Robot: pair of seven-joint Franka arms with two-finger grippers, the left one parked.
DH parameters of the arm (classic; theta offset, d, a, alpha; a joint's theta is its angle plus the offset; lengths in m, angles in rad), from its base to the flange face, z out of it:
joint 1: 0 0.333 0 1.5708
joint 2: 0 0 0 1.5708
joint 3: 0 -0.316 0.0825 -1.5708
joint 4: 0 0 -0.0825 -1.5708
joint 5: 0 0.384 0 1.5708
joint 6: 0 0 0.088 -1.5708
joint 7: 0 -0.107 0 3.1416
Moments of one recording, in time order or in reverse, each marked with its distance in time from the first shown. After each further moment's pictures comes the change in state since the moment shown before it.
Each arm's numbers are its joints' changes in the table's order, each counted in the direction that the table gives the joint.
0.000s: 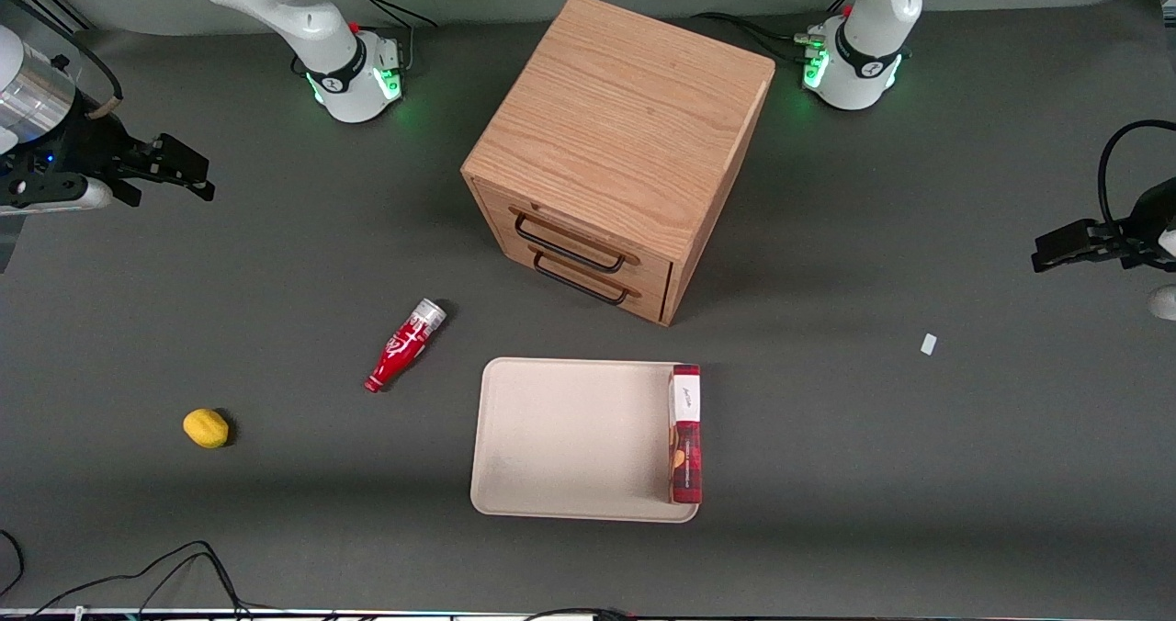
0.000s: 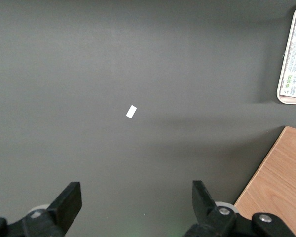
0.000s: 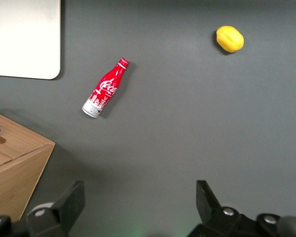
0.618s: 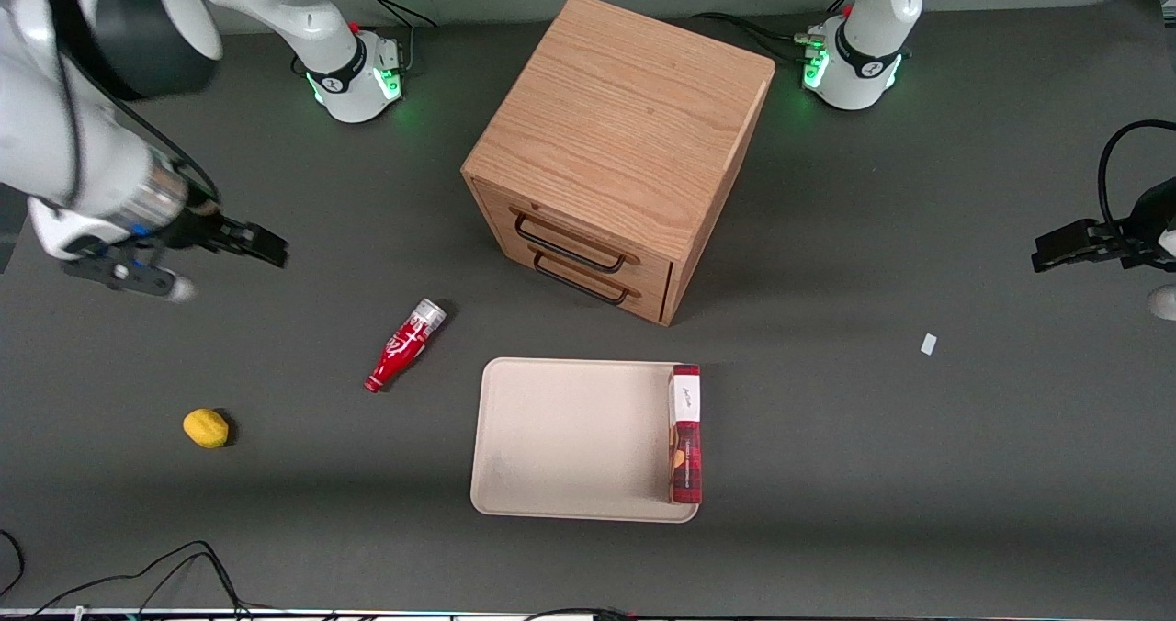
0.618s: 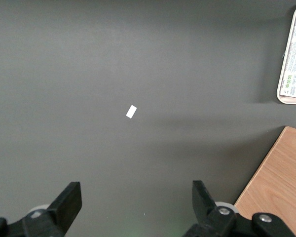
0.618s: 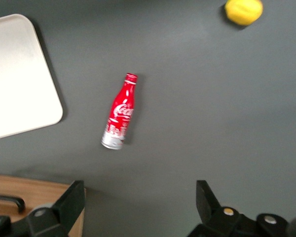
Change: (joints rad) arm 0.023 -0.269 -0.125 0.080 0.001 0.126 -0.496
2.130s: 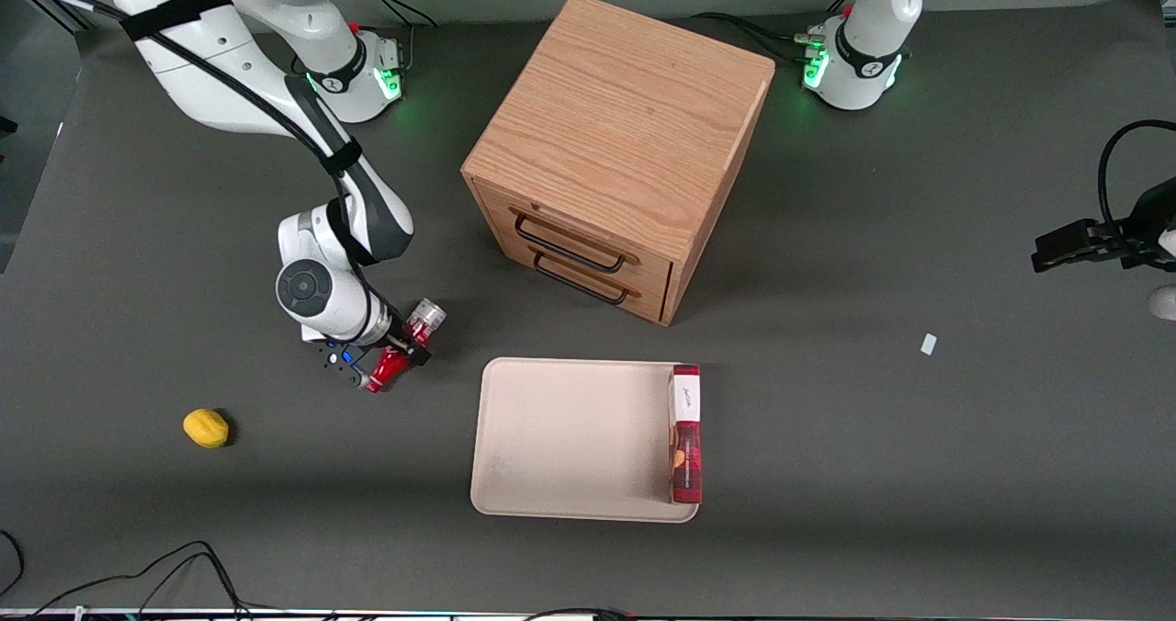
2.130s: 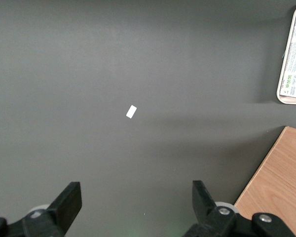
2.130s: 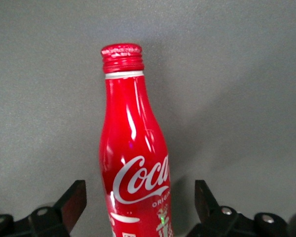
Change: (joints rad) arm 0.012 -0.436 -0.067 -0.249 -0.050 0.682 -0.480
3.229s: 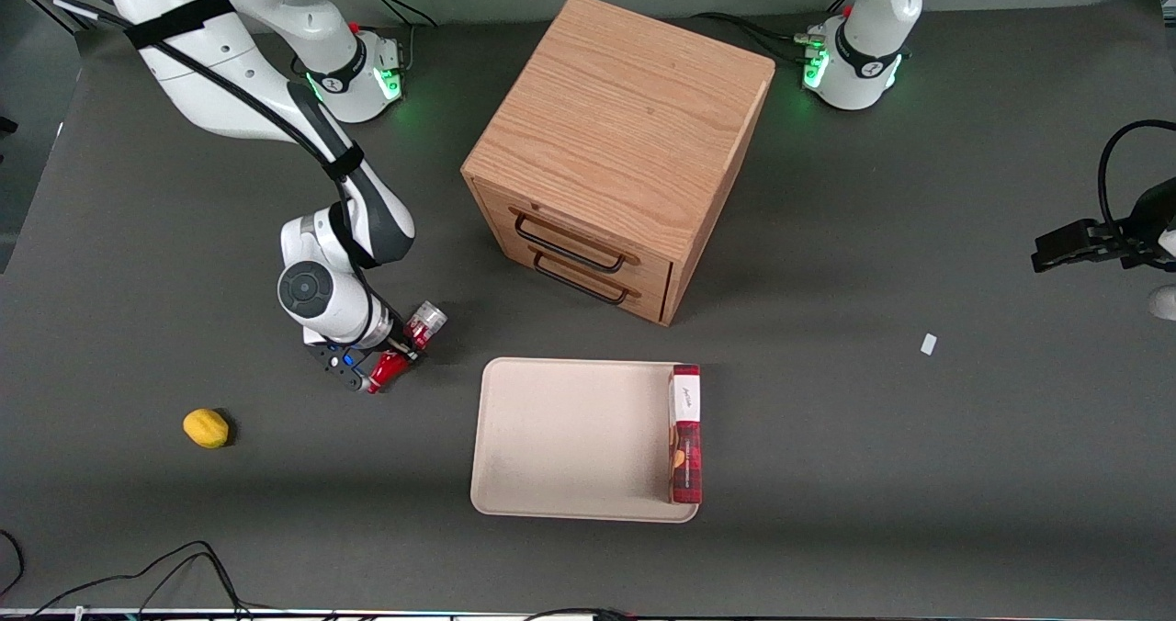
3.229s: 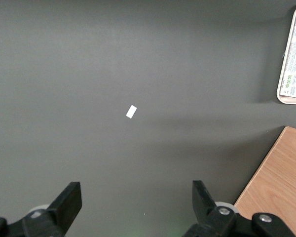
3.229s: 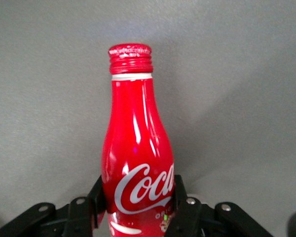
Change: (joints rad) arm -0.002 -0.018 0.000 0.014 -0.004 0.035 -0.001
